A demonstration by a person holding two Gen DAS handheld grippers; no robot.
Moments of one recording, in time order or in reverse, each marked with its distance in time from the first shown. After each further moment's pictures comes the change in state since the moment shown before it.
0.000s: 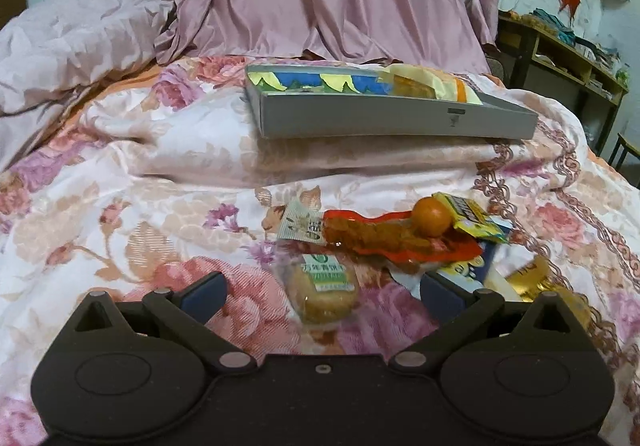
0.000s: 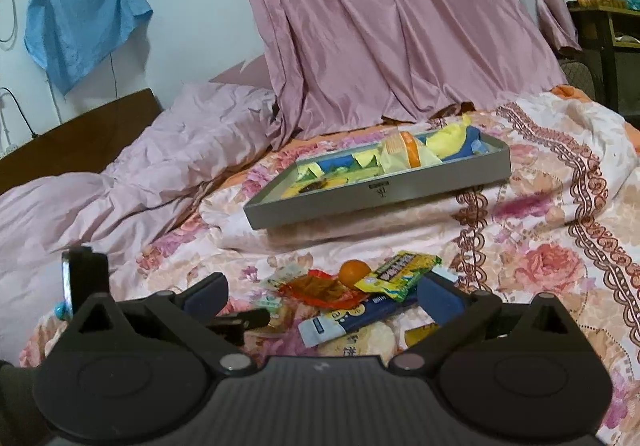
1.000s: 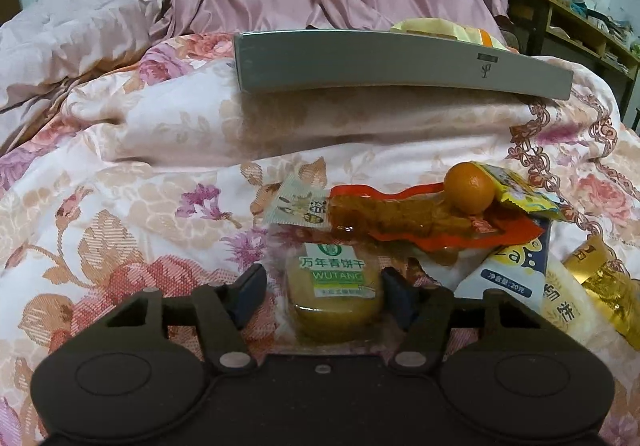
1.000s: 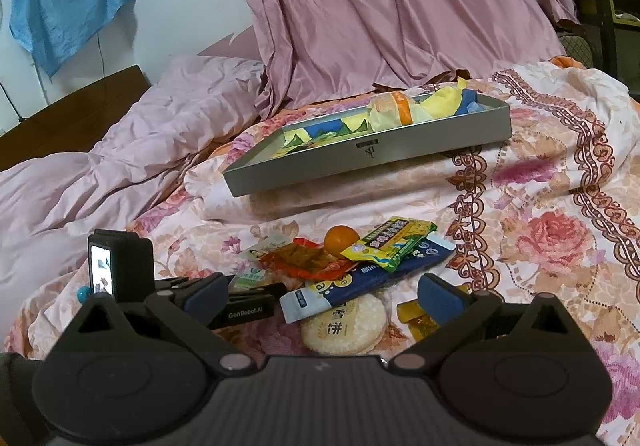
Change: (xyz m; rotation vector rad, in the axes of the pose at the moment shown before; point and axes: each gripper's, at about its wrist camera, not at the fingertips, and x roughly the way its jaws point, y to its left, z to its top) left arm 0.058 -0.007 -0.011 0.059 0.038 0.056; right arm 0.027 -0.010 -0.013 0.015 0.081 -0.019
